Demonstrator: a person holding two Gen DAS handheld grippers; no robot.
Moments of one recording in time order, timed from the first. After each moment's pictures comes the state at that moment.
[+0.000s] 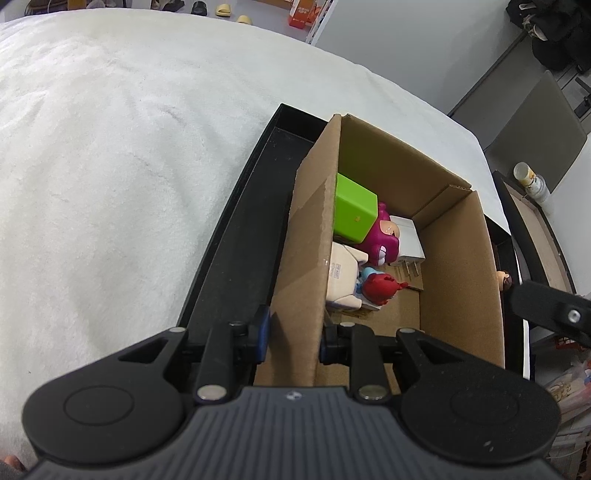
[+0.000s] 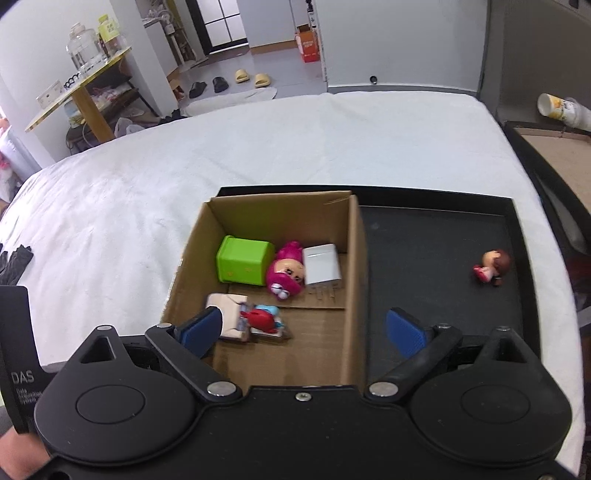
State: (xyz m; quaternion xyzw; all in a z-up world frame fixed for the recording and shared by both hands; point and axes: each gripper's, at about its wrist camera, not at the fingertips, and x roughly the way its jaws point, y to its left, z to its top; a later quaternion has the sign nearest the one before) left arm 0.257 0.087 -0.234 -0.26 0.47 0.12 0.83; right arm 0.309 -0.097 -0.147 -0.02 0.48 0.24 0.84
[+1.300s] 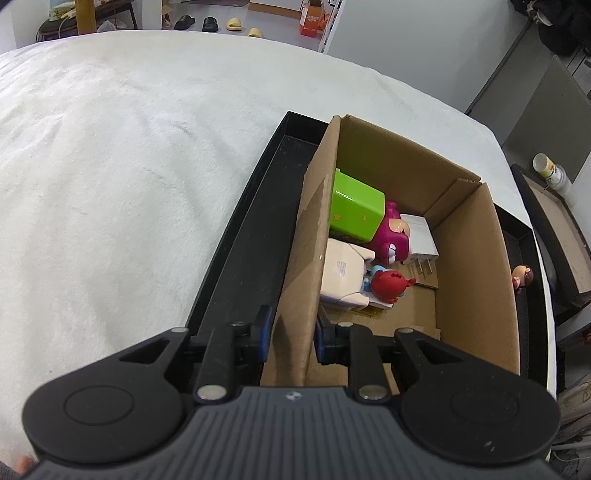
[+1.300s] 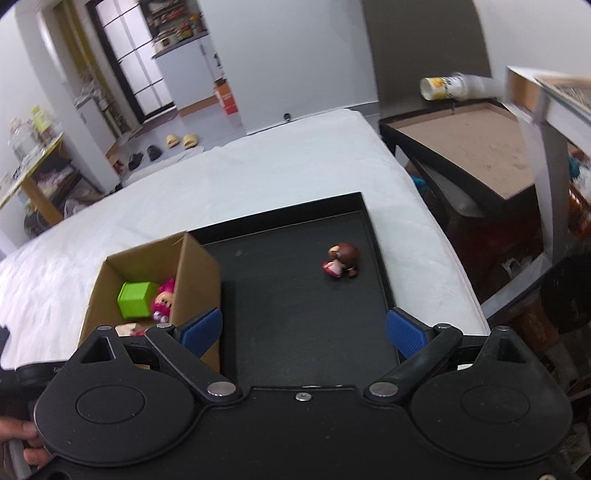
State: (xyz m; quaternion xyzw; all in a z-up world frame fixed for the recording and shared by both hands) left arm 0.258 0.067 -0.228 -0.22 0.47 0.16 0.84; right arm 0.313 -0.246 -0.163 0.08 0.43 0.14 0.89
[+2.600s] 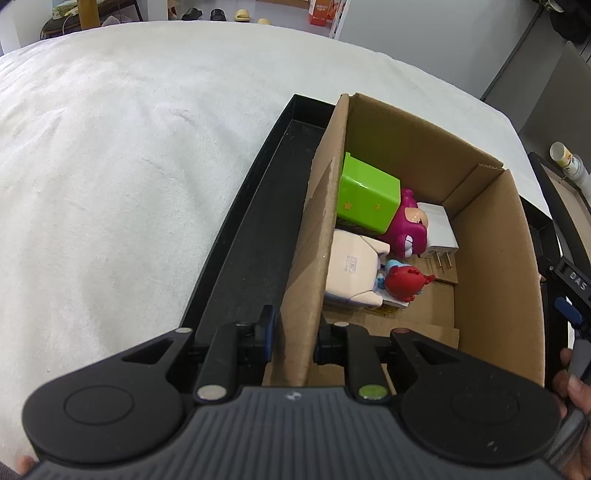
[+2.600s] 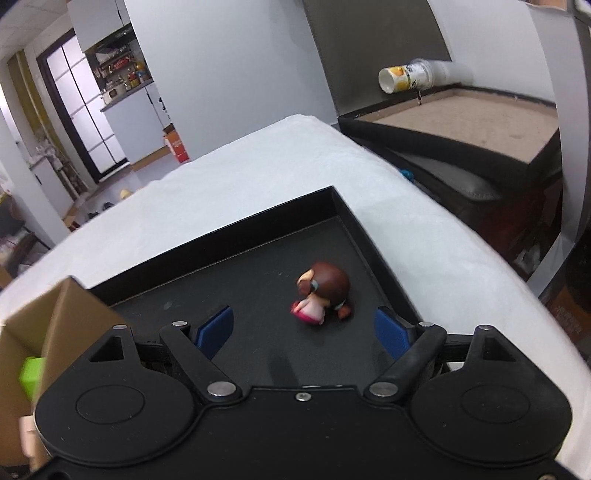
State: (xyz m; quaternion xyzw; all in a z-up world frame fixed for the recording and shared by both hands) left arm 0.272 0.066 -0.244 -0.21 0.50 0.18 0.82; right arm 0.376 -0.214 -0.268 0.11 0.37 0.05 0.92
